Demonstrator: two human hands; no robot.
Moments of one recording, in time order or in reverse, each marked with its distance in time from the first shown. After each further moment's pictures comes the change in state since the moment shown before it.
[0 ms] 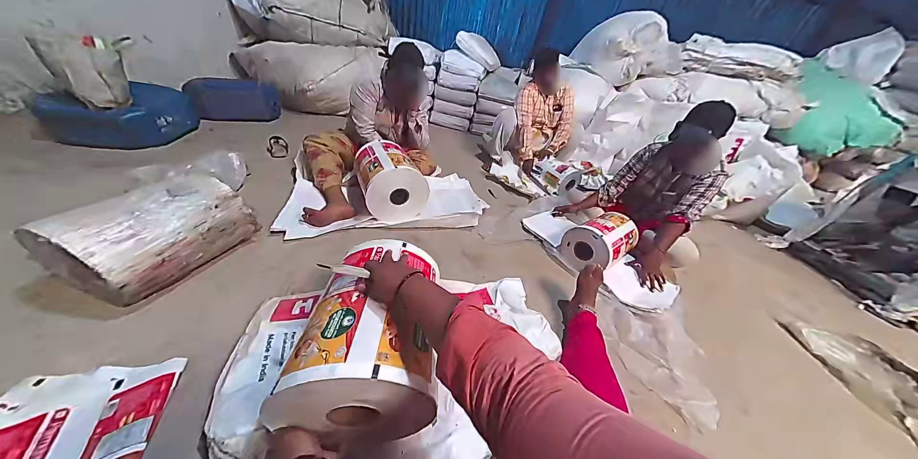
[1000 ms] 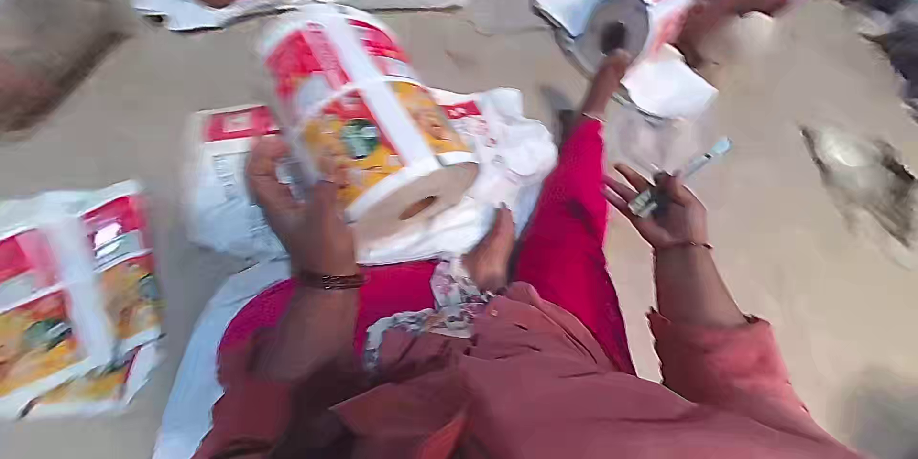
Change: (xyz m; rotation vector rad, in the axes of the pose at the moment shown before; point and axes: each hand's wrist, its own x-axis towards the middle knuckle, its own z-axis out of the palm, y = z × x) left_hand -0.082 0.022 0.034 0.054 -0.620 0.906; right_hand -0.411 0.318 0.105 1.762 0.787 0.361
